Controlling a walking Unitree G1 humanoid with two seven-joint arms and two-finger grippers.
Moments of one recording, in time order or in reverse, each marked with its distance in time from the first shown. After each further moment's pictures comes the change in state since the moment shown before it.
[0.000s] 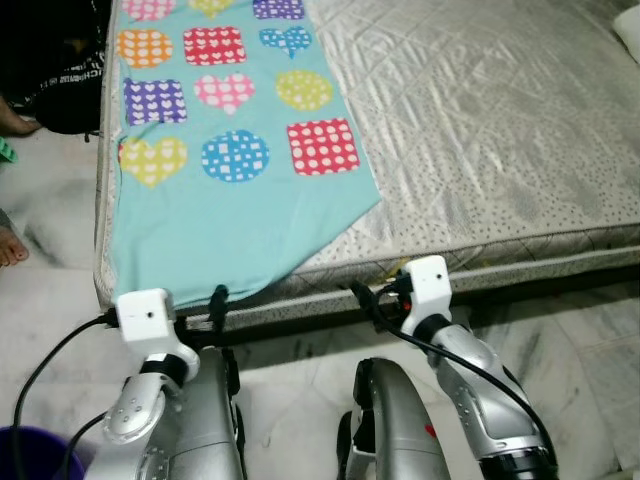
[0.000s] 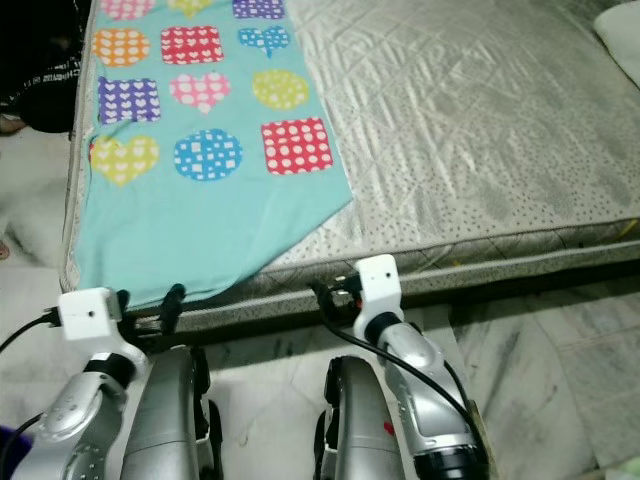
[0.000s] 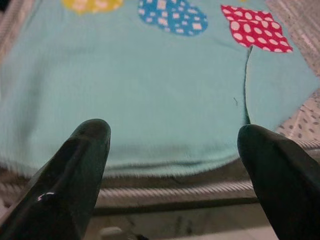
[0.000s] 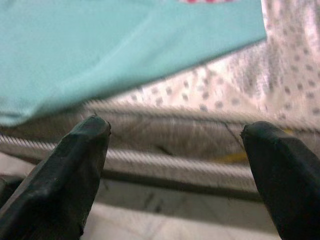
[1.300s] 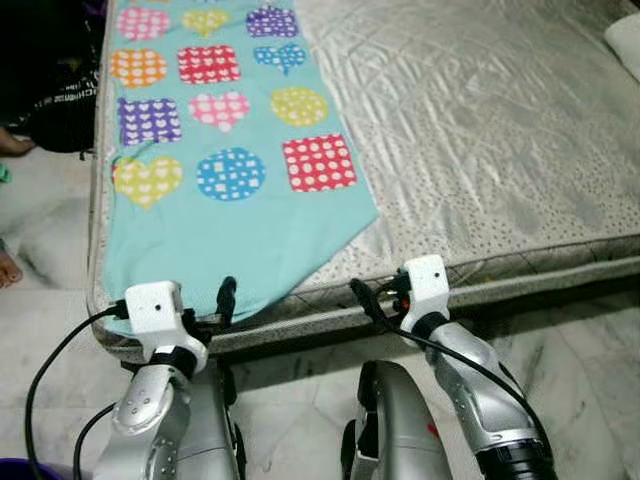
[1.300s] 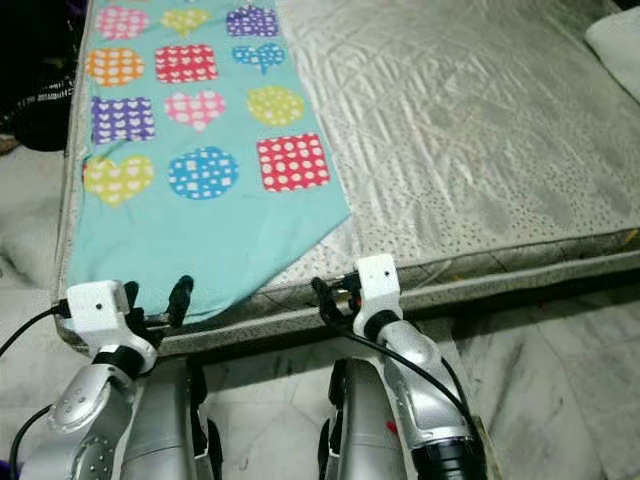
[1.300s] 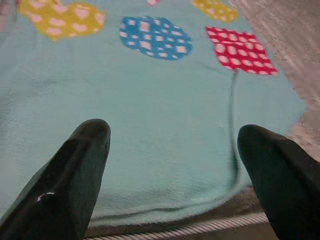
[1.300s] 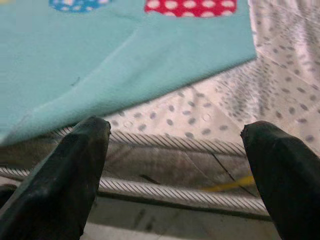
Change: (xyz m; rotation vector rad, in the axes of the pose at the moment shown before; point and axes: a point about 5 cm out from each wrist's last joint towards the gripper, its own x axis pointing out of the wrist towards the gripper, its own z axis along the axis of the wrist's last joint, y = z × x) left arm 0.006 -0.009 0.002 -0.021 -0.020 -0.026; right arm 0.006 -0.002 -0.005 -0.004 0.006 -0.008
